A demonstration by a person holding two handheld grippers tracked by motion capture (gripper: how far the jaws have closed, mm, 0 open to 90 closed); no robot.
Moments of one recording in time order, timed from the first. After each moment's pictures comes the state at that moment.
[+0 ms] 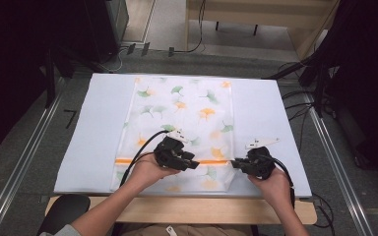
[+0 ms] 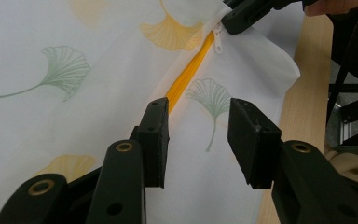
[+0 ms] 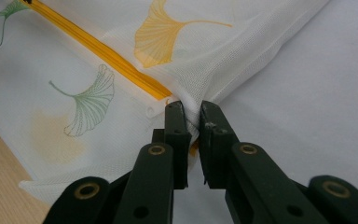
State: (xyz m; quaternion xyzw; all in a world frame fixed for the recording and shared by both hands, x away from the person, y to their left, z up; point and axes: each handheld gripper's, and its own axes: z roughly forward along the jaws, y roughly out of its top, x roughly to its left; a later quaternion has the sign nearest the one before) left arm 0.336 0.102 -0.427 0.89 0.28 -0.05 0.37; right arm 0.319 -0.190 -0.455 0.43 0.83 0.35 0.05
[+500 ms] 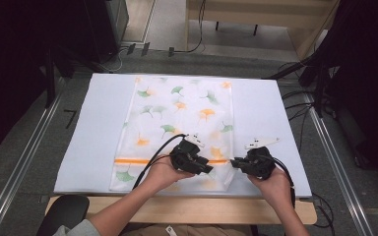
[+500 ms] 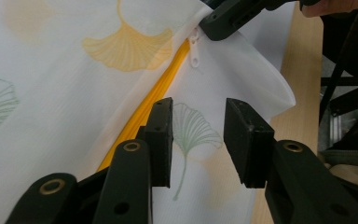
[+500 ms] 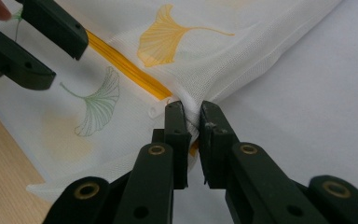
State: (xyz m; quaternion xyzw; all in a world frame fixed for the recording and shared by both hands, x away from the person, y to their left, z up) left arm 0.335 0.062 -0.438 0.89 0.26 -0.07 0.36; right arm 0.315 -0.188 -0.447 0.41 0.84 0.35 0.06
